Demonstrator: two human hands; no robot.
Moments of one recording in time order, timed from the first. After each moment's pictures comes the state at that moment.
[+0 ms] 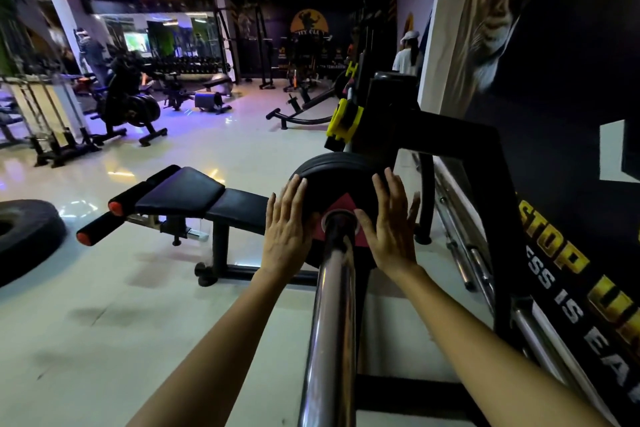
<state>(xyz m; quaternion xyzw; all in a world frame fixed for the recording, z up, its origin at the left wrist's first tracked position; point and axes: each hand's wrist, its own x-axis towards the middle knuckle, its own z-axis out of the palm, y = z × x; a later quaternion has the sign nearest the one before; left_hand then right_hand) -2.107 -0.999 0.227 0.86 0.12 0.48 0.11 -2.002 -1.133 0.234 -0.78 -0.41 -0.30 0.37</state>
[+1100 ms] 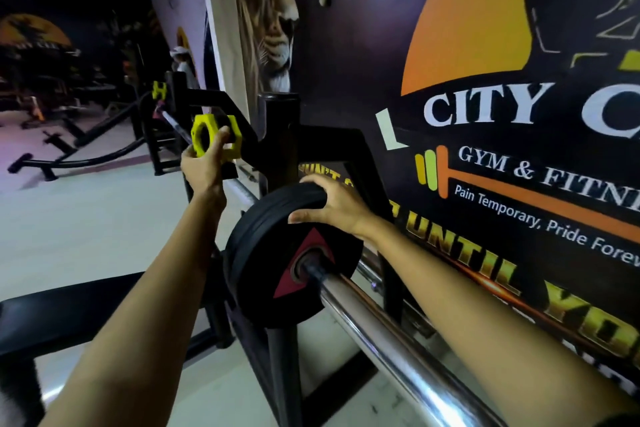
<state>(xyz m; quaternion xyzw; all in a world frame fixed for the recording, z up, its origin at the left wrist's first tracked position) -1.936 -0.873 0.339 0.54 0.08 0.30 0.78 -1.993 -1.092 0.312 -0.86 -0.23 -0.07 0.44</state>
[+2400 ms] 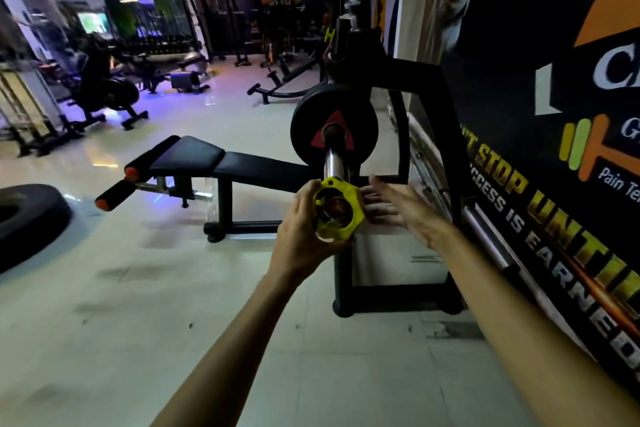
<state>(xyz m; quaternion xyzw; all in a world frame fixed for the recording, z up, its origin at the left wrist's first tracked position) -2.356 -1.172 0.209 0.87 0.06 0.38 0.31 -2.223 -1.316 0.251 -0.69 -0.30 0.26 0.60</state>
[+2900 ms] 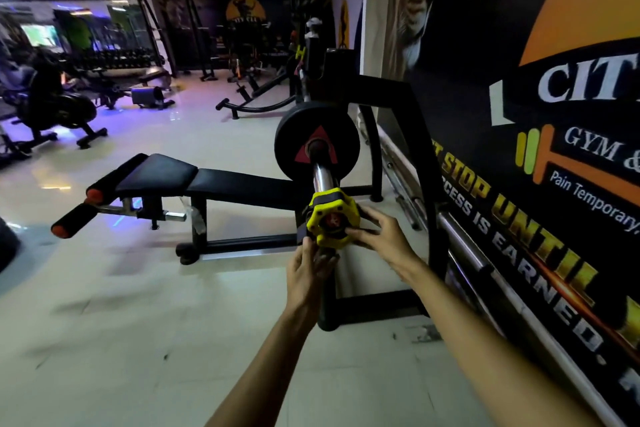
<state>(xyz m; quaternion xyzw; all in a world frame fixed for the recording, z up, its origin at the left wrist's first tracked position) -2.346 -1.189 0.169 0.48 0.15 0.26 0.83 -2.254 -1.298 0.222 -0.69 -0.26 0.14 0.66</state>
